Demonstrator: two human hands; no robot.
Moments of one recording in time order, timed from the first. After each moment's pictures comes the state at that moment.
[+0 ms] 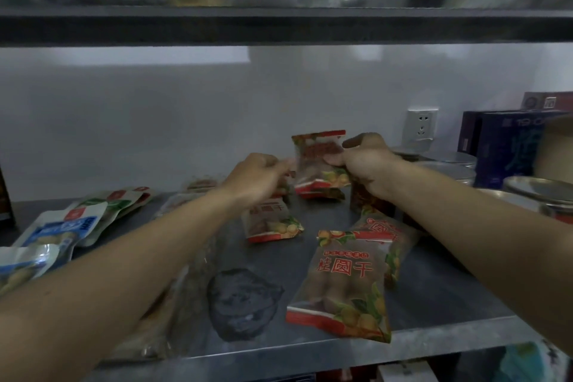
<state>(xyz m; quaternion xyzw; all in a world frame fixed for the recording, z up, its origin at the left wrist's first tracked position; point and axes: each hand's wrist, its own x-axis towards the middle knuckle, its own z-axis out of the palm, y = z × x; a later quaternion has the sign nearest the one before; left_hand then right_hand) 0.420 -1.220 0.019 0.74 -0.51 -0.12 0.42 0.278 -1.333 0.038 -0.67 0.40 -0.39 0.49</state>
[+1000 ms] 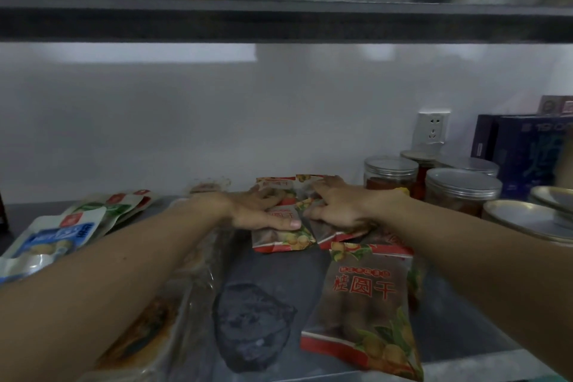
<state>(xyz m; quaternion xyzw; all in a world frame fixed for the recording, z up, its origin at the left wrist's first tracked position) 0.477 -1.242 -0.002 0.78 -0.61 -0.14 -0.05 0.315 -1.351 -0.003 -0.93 0.35 0.01 0.08</state>
